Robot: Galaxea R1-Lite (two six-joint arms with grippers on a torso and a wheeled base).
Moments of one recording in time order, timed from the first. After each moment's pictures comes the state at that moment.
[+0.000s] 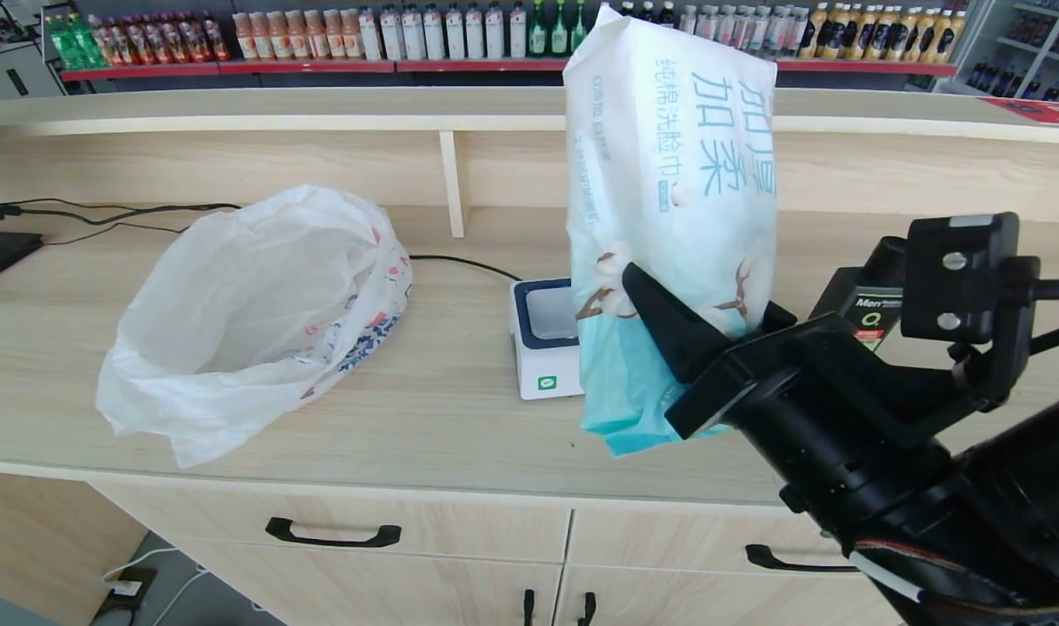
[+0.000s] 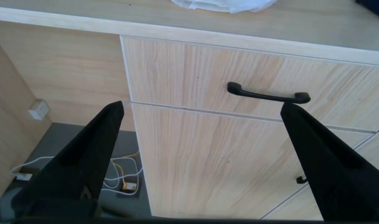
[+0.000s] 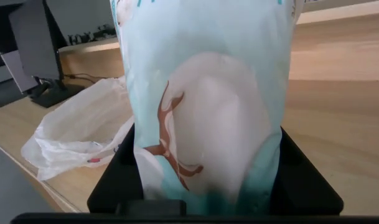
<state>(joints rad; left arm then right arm) 0.00 0.00 0.00 0.00 0.00 -0.01 0.93 1.66 -0.57 -1.54 -0.36 -0.06</state>
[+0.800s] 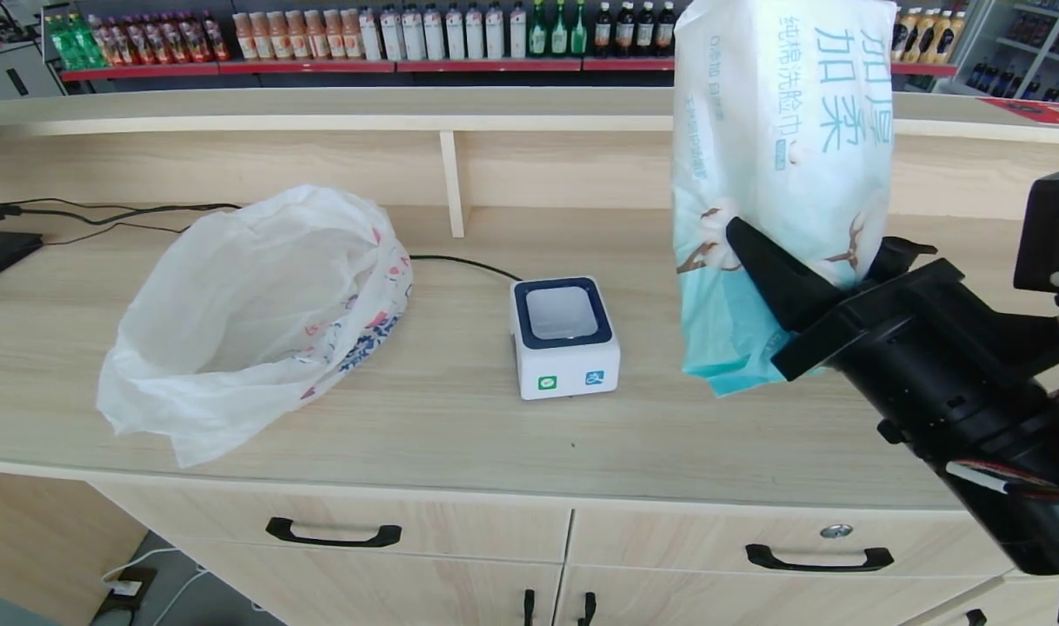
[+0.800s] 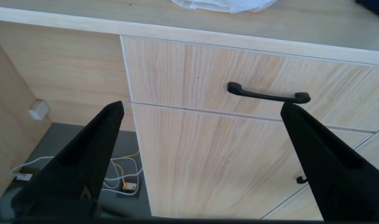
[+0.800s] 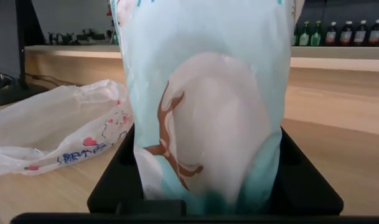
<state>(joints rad) 0.00 0.00 0.00 0.00 0.00 -0.01 0.67 1.57 -0.50 -1.57 -0.15 -0.12</state>
